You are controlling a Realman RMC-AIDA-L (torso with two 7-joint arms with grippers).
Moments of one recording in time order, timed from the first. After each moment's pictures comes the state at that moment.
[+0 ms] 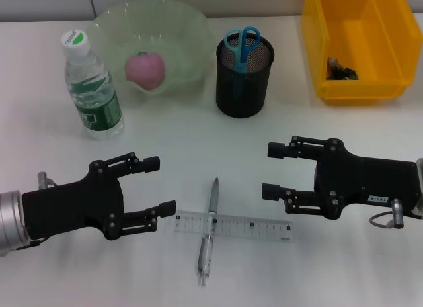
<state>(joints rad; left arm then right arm) -0.43 -2.03 0.55 0.33 2.06 1.71 -0.84 0.47 2.05 -0.87 -0.39 -1.75 -1.69 0.99</state>
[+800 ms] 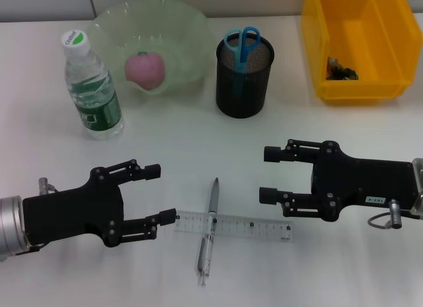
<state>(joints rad) -0.43 -2.03 0.57 0.34 2.06 1.71 -0.85 0.49 2.05 -0.87 -0.39 -1.77 -1.69 1.02</state>
